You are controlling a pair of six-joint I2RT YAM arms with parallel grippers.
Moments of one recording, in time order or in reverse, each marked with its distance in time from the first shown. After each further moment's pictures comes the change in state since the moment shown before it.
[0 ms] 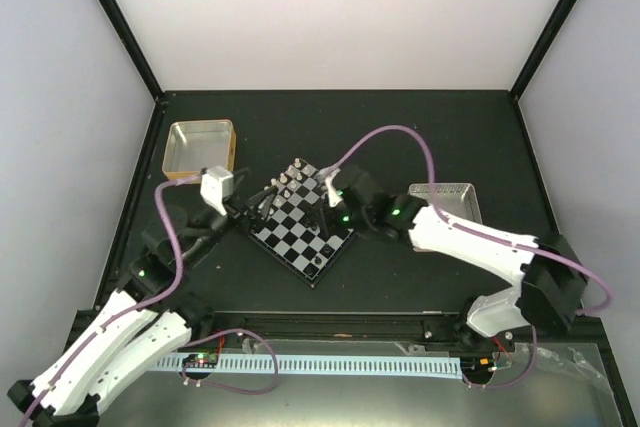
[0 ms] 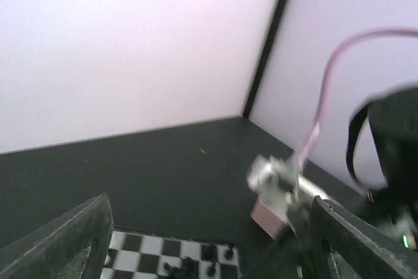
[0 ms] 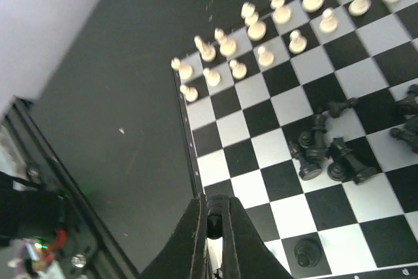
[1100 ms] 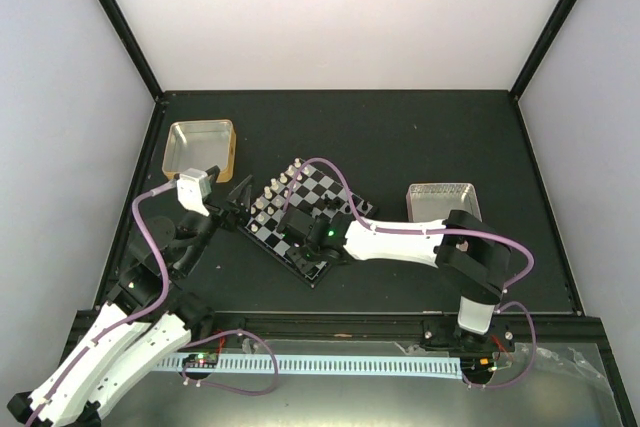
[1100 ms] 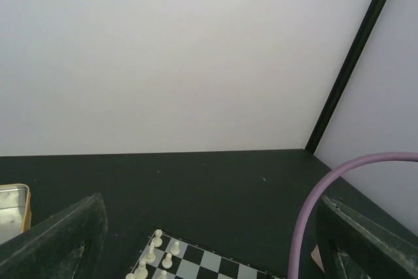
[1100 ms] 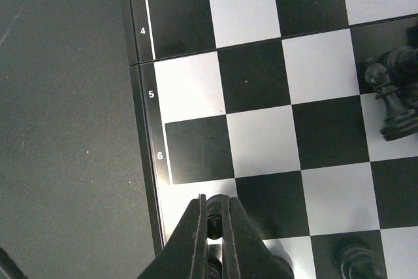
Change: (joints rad) left arm 0.000 -0.141 -0.008 -0.059 -0.330 -0.012; right arm 0.266 0.438 0.182 -0.171 0.268 -0.138
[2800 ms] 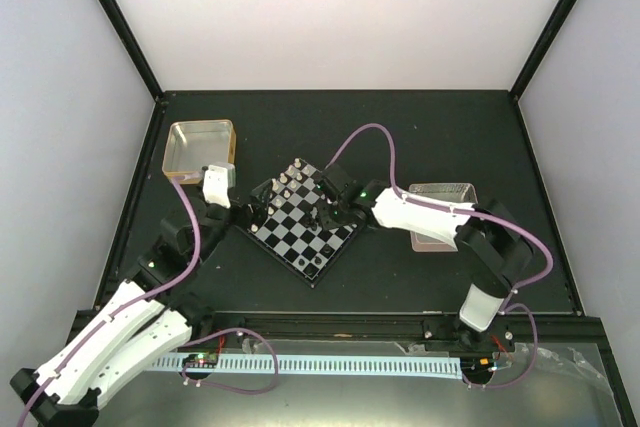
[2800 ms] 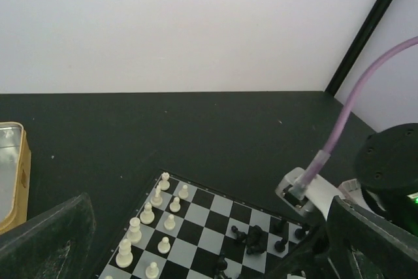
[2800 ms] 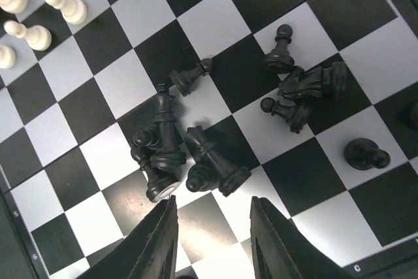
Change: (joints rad) left arm 0.000 0.168 0.000 -0.049 0.003 -0.040; right arm -0.290 -0.091 -0.046 0.003 -0.030 0.128
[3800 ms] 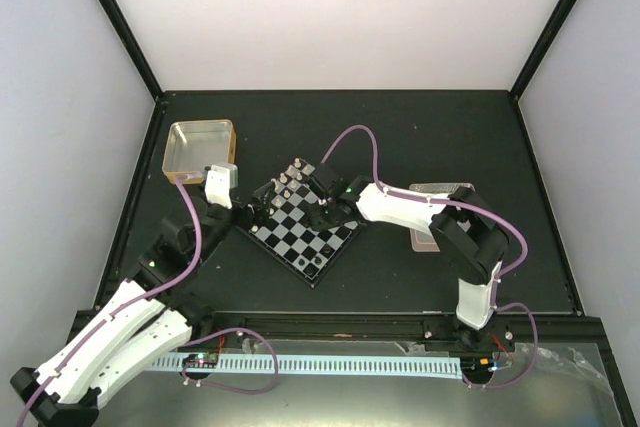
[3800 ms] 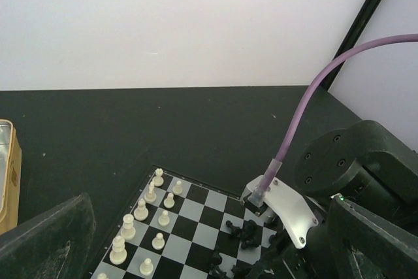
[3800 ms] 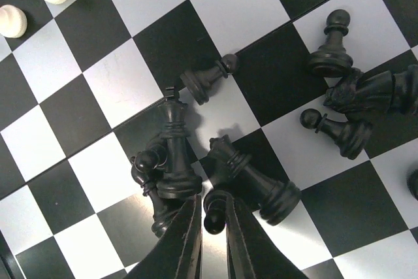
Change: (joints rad) left arm 0.000 0.011 0.001 -0.007 0.033 0.010; right arm 0.005 0.158 0.107 -0.039 -0.058 -0.010
